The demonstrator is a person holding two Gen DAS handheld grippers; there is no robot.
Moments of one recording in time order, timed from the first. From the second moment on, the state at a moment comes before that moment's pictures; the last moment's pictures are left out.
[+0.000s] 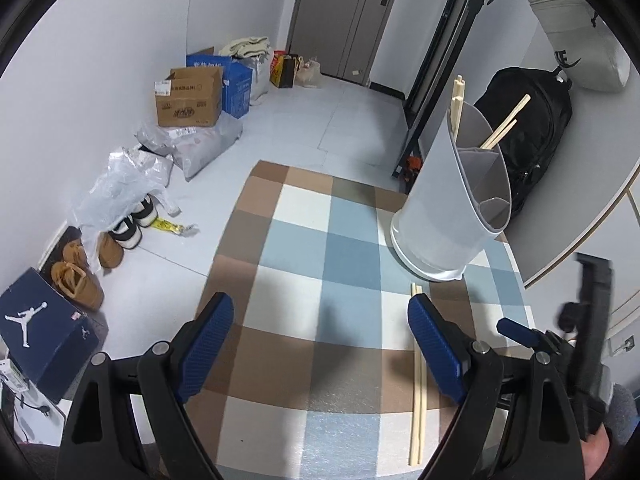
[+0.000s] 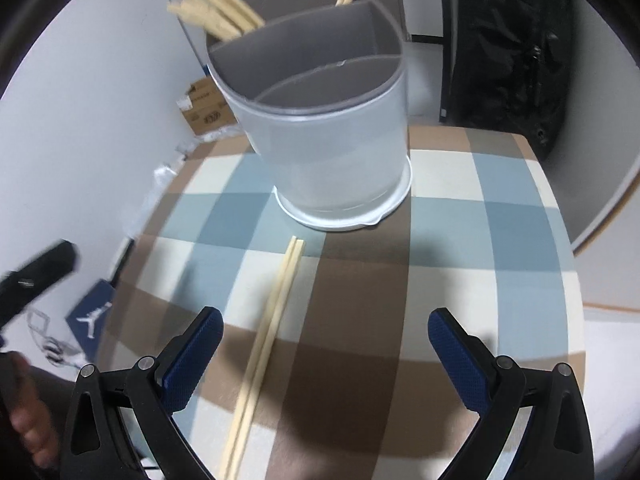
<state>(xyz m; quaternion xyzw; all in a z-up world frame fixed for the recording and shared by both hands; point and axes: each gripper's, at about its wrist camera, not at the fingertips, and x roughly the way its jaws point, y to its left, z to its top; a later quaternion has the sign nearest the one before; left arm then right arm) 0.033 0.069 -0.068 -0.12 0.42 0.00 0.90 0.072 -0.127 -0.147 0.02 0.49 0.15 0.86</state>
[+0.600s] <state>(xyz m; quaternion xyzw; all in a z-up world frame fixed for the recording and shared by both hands) 0.036 0.092 -0.073 -0.15 0.43 0.00 0.89 0.099 -0.101 -0.171 -0.10 0.52 0.08 0.85</state>
